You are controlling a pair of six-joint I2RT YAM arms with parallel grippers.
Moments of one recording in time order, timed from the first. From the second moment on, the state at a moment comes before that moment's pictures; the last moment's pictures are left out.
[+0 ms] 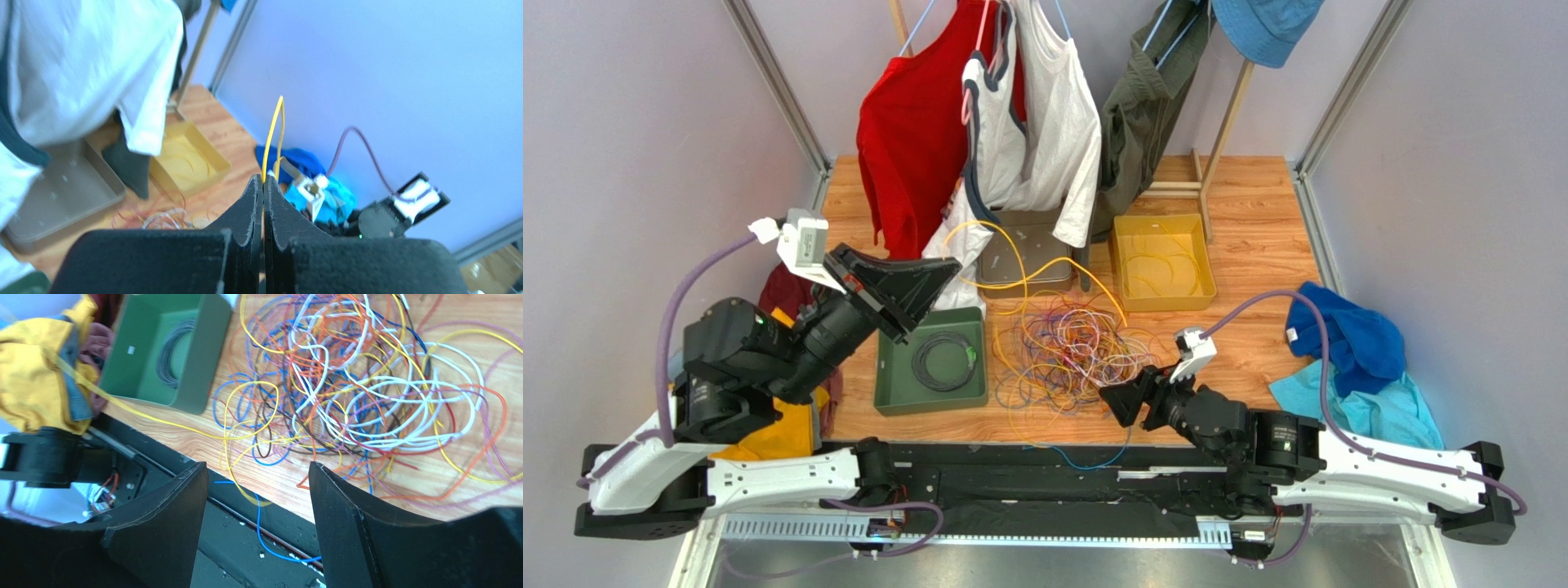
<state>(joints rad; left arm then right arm) -1.24 0.69 1.27 -0.37 -0.46 -0.39 1.36 0.49 0.44 -0.37 0.62 0.86</state>
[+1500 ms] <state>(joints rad) -1.24 0.94 1.56 -0.58 -0.37 -0.28 1.37 1.45 0.70 0.36 0.50 0.48</state>
